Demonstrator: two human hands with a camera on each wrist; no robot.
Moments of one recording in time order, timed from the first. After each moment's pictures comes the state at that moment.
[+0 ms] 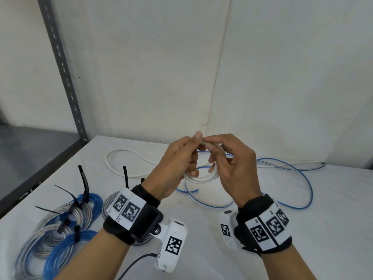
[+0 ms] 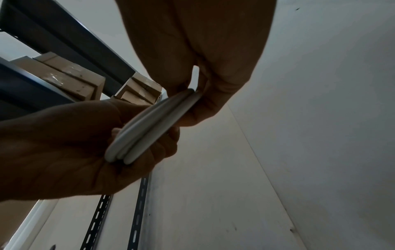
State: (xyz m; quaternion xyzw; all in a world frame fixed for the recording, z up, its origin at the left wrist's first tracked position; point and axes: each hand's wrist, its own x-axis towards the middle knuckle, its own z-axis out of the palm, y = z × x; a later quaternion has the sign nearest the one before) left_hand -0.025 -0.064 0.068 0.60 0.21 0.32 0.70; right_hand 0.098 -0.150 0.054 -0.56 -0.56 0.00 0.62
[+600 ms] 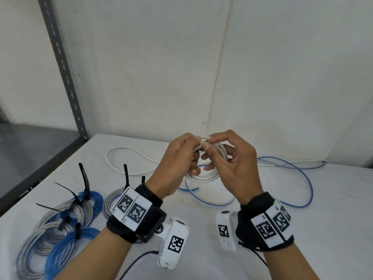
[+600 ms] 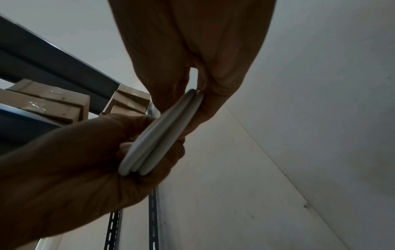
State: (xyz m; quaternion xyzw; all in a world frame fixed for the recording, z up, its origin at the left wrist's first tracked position) left_hand -0.023 -0.066 0.065 0.60 0.21 0.35 0.69; right_hand 0.094 -0.151 0.056 -0.54 -0.52 0.08 0.65
